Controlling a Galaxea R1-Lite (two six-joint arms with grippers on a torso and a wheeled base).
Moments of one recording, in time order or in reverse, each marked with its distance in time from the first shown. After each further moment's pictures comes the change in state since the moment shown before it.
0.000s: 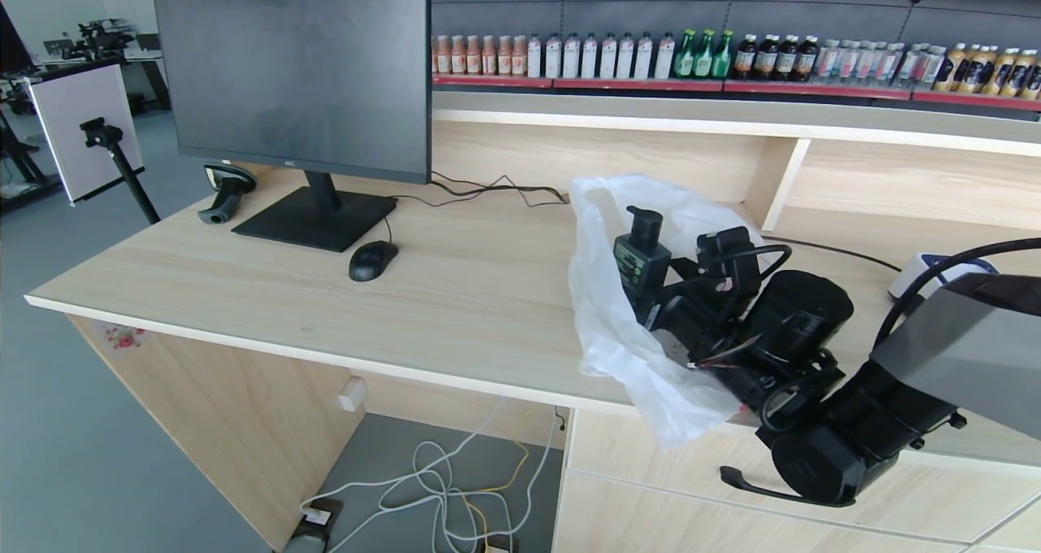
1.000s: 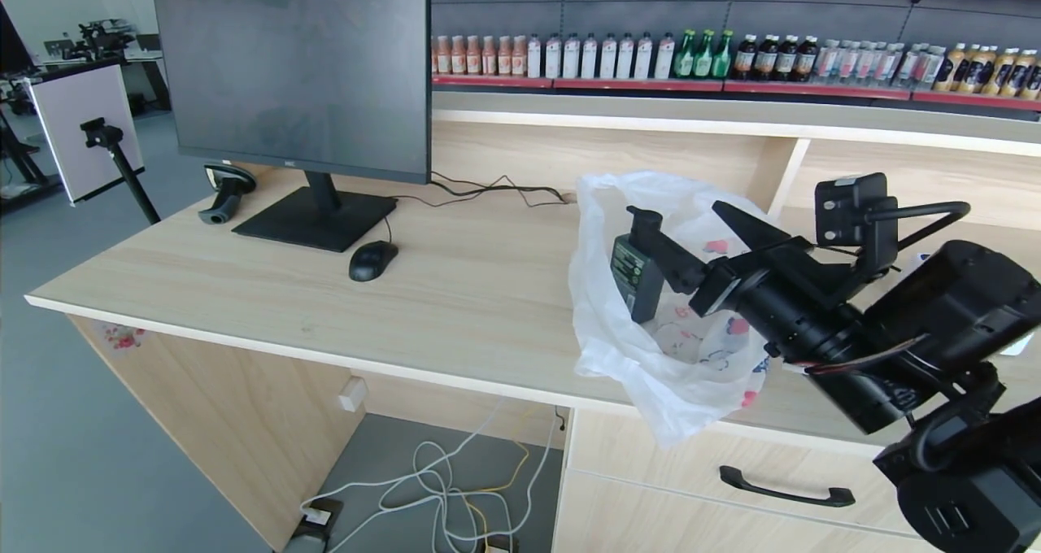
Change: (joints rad) left arm 0.000 0.000 0.000 0.000 0.000 0.001; right arm 0.047 -0.326 0.193 -0.001 0.000 0.007
